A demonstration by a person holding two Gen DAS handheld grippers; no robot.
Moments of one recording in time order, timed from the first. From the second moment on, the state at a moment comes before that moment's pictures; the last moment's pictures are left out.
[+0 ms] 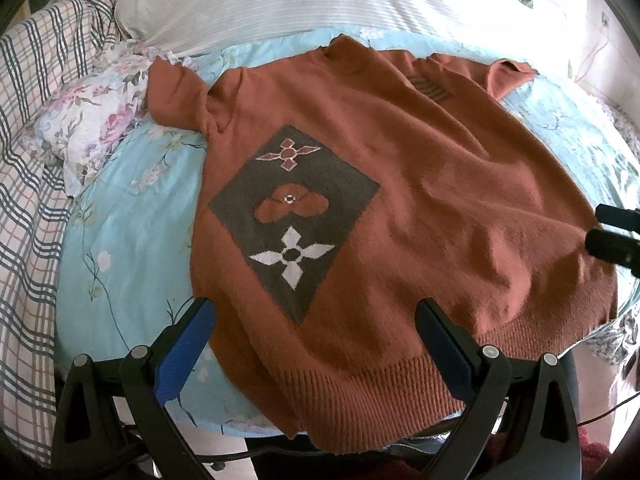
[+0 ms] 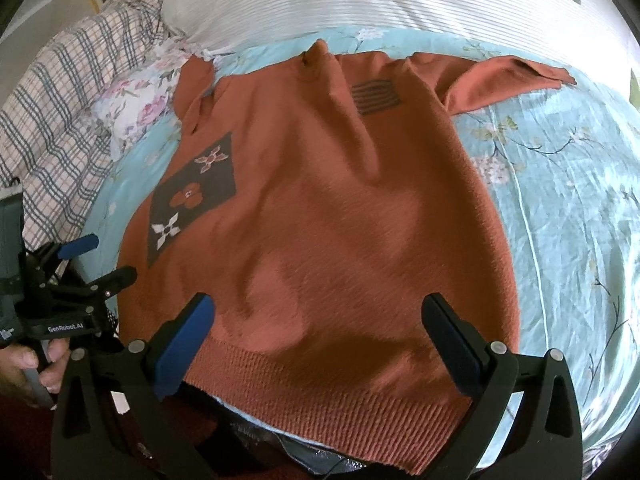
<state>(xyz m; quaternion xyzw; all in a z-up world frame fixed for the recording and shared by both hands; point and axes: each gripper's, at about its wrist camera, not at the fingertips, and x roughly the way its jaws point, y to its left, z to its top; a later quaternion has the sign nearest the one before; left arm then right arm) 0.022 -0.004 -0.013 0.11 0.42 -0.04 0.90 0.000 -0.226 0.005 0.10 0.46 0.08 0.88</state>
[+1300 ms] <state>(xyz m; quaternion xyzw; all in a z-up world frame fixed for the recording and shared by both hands) 0.159 -0.035 -0.040 0.11 0.48 -0.04 0.87 0.284 -0.580 0.014 0.35 0.32 -0.14 0.87</state>
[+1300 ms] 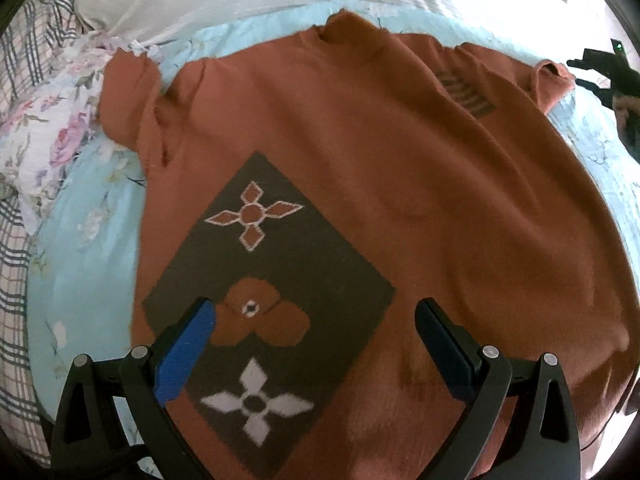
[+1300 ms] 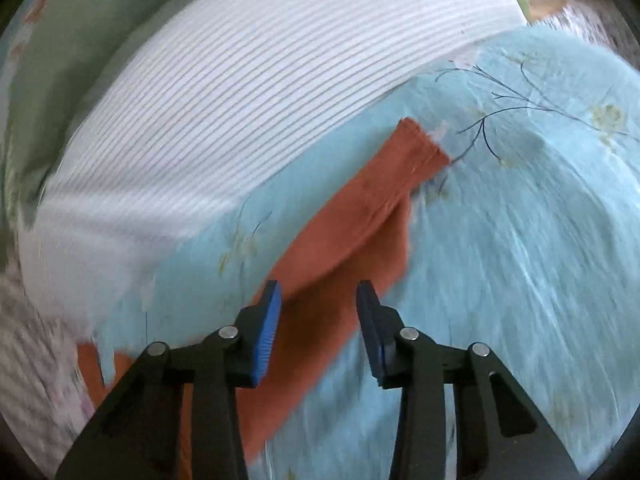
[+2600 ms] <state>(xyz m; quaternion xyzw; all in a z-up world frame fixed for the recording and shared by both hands) 0.176 0.036 -0.037 -0.06 0.48 -0.08 0.87 0.329 -0.105 -0.013 0.16 0.45 0.38 0.79</state>
